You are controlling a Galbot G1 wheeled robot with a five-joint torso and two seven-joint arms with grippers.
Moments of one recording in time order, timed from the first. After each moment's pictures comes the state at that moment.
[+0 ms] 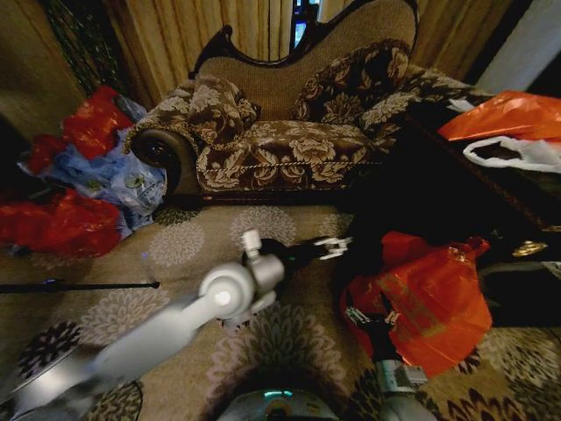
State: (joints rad) left arm 0.42 -1.05 0.39 -2.20 -1.80 0.20 -0.39; right arm -1.75 1.41 0.54 2.09 0.14 0.22 0.07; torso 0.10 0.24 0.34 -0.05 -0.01
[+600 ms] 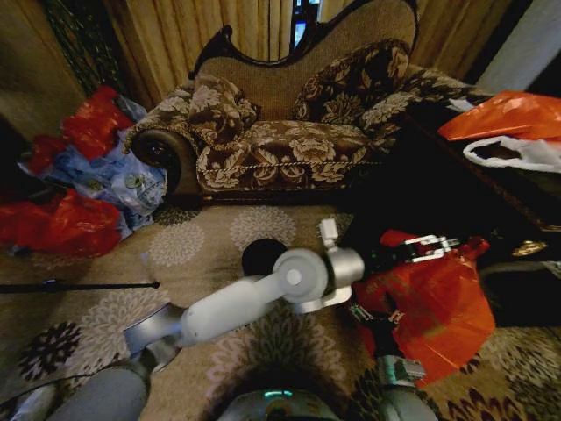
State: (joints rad) left arm 0.27 -1.39 0.50 -2.00 -1.96 0.21 -0.46; right arm -1.71 1.43 0.55 2.07 0.13 0.20 0.13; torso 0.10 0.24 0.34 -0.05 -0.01
